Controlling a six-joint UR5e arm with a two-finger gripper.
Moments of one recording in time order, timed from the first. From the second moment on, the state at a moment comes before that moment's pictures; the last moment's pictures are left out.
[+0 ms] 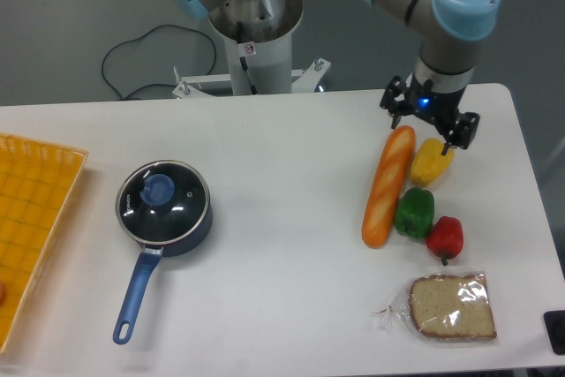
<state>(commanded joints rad) 2.73 -1.77 -1.60 -1.29 1.56 1.33</state>
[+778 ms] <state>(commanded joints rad) 2.53 -1.78 -1.62 -1.29 1.57 1.15</state>
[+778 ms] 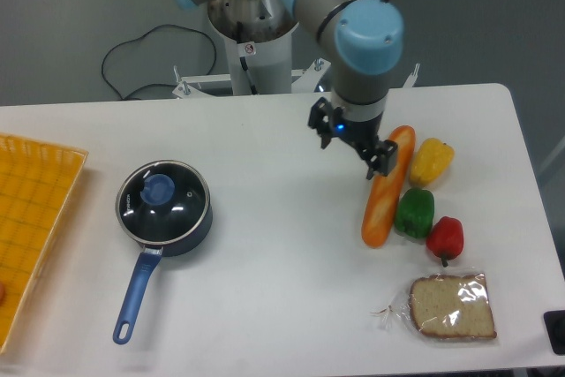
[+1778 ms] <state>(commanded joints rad) 2.39 -1.77 -1.62 -1.31 1.54 0.95</state>
